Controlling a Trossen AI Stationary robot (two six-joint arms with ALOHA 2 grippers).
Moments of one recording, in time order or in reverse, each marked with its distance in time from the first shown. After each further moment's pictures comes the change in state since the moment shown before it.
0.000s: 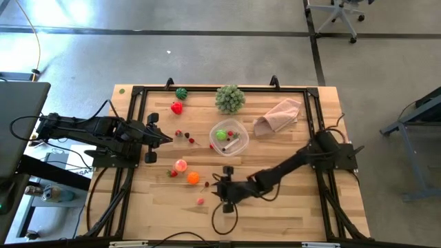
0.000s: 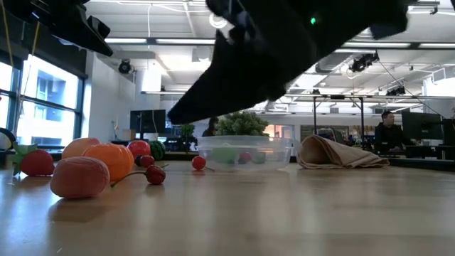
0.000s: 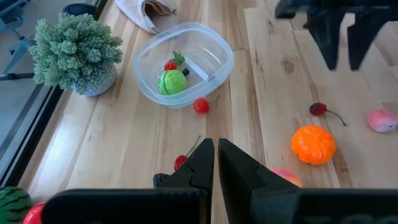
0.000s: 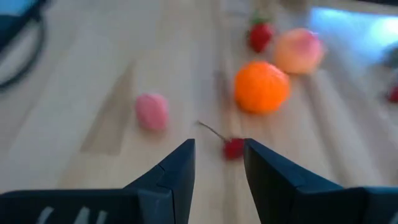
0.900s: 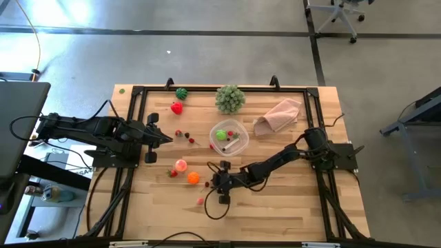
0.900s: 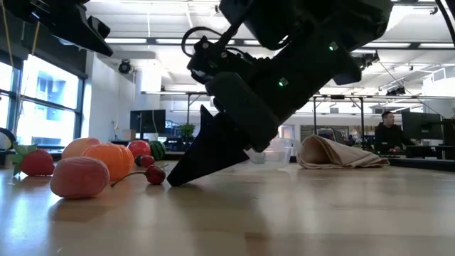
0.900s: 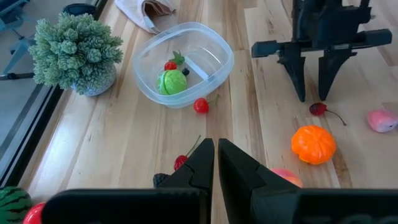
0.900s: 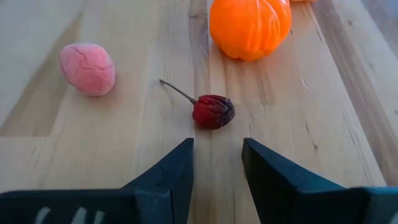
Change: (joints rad) left arm 0.000 0.000 0.000 0.000 0.000 0.000; right arm -0.132 0.106 0.003 -0.016 -0.175 0.085
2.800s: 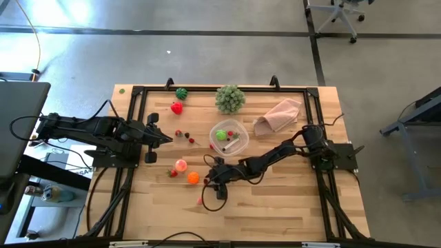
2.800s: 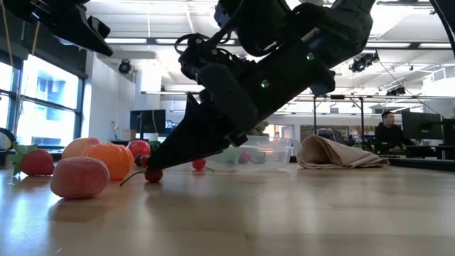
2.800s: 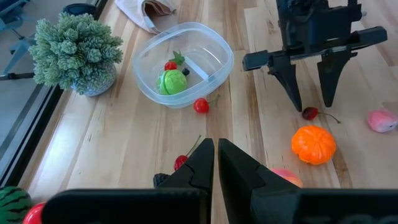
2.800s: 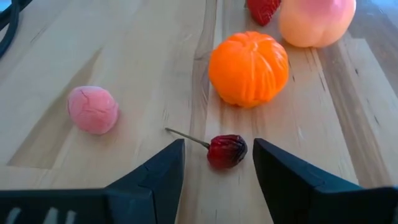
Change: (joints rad) left arm 0.000 0.000 0.000 0.000 0.000 0.000; right arm -0.061 0.009 -0.005 0.170 -0.156 -0.101
